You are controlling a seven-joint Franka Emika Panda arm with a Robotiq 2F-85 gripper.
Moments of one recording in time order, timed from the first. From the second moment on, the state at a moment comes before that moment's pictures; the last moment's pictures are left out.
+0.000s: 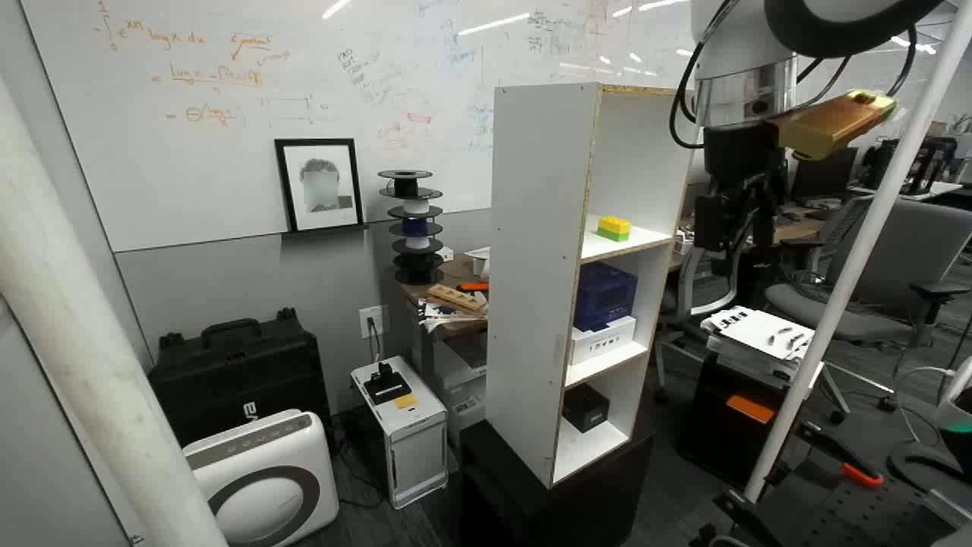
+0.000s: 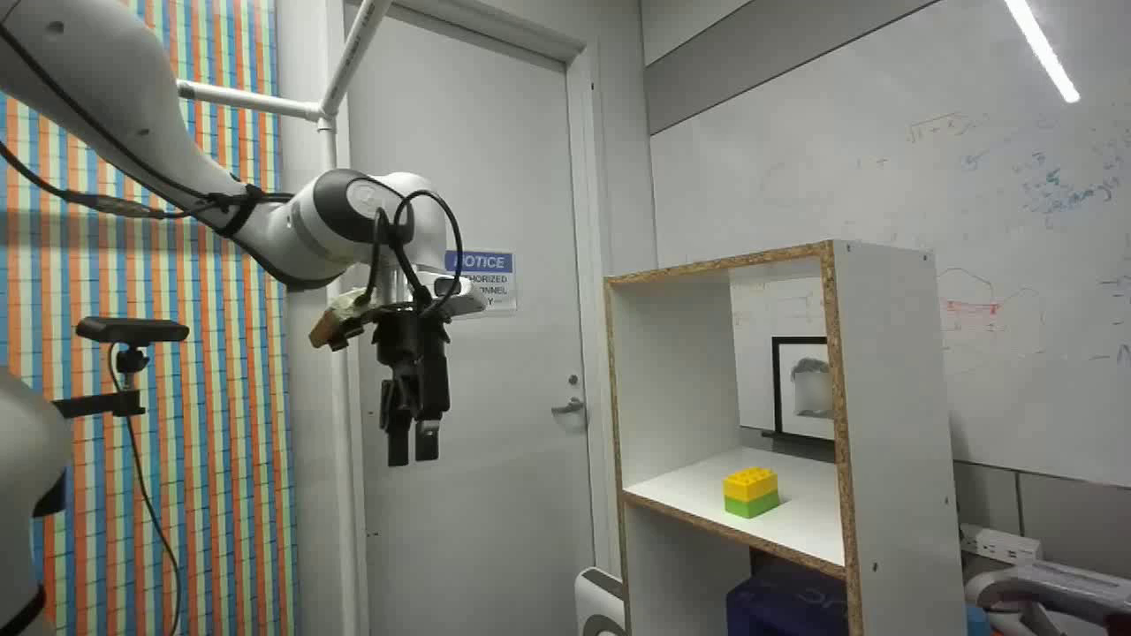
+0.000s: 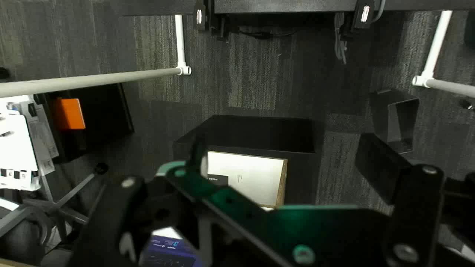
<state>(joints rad) 0.03 -0.57 0.29 -2.61 -0.11 1.87 0.27</state>
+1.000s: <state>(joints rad) 0.04 -0.59 0.26 -2.63 -0.11 1.99 0.27</state>
